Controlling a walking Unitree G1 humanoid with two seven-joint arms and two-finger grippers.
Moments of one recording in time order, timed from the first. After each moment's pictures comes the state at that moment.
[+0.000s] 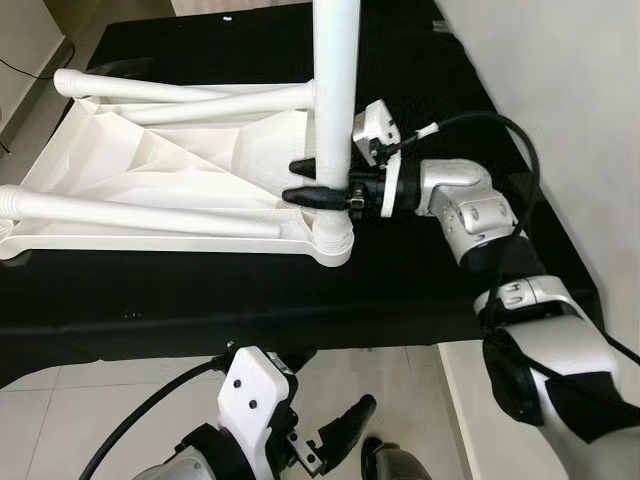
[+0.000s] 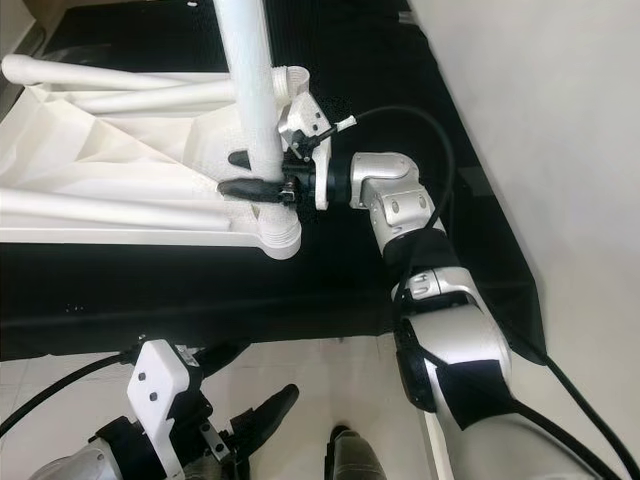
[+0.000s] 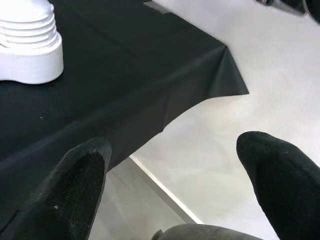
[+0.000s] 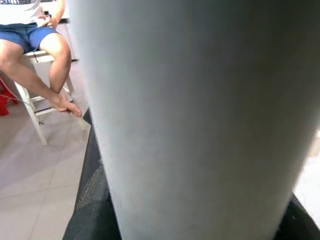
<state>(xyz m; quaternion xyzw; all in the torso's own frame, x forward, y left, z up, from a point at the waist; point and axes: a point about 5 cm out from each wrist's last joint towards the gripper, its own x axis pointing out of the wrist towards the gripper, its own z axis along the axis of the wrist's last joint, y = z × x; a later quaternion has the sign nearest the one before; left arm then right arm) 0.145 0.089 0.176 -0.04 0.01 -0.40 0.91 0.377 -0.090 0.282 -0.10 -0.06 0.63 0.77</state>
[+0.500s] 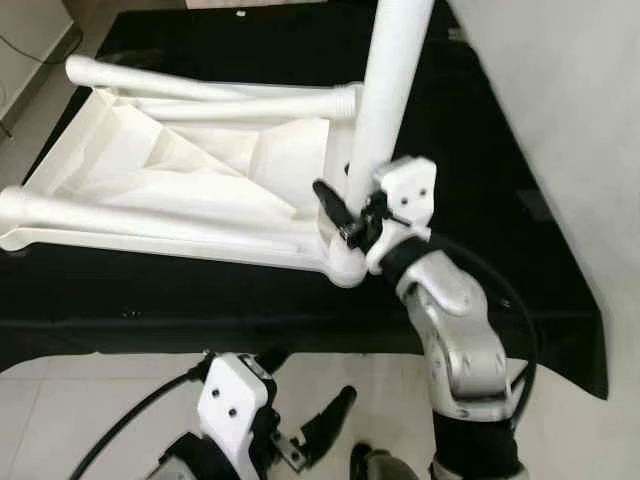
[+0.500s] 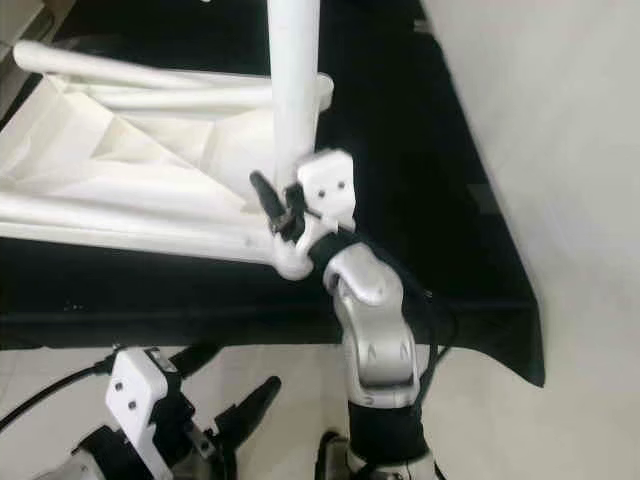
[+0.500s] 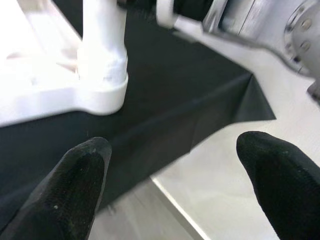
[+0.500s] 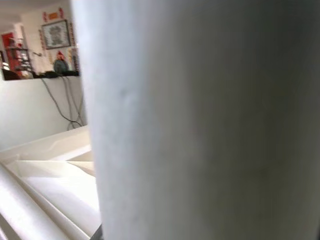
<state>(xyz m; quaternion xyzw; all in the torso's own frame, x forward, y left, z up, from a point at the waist) 0.146 0.095 0.176 -0.04 -0.03 -0.37 0.93 0.297 -0.082 0.237 -0.03 -0.11 0.24 0.96</state>
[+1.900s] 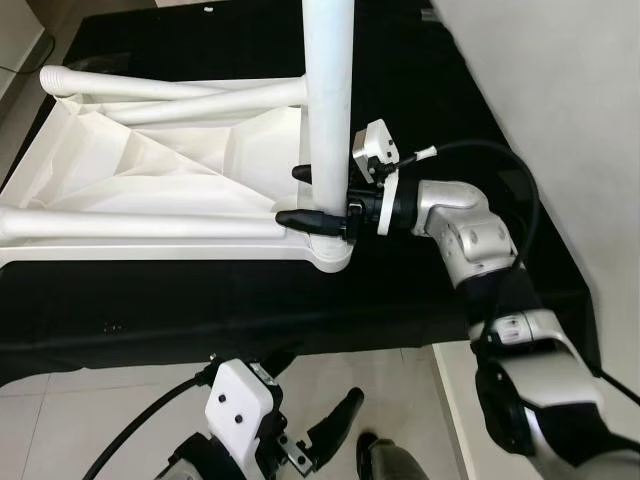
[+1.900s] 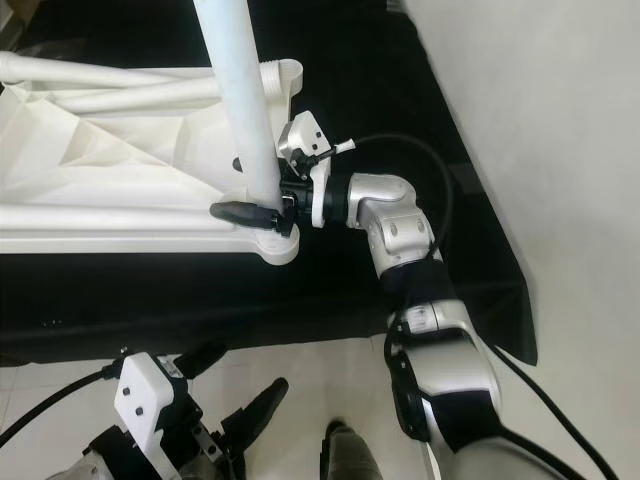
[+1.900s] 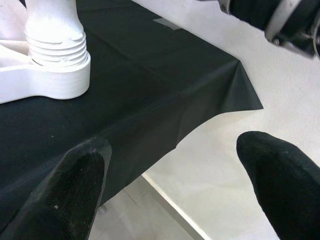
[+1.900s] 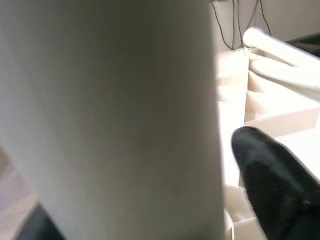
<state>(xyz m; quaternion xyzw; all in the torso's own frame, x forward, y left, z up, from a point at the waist) 0.144 0.092 0.167 -0.04 -0.03 -0.37 0.93 0.369 -0.086 0.270 -0.08 -0.05 0.63 0.77</state>
